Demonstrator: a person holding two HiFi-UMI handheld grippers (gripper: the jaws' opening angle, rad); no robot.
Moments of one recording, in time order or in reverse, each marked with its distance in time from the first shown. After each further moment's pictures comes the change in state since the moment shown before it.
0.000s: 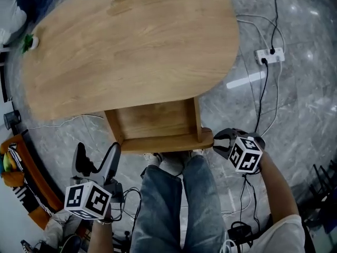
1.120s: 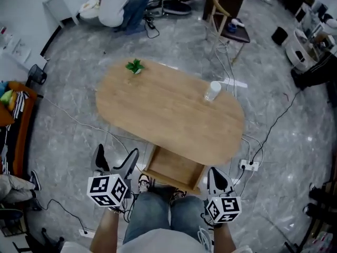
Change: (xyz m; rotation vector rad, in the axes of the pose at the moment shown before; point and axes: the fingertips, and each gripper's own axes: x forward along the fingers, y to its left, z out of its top) left arm -0.210 0.098 0.176 -0.217 -0.467 0.178; right arm -0.307 0.016 0.337 0.376 -0.763 -0.700
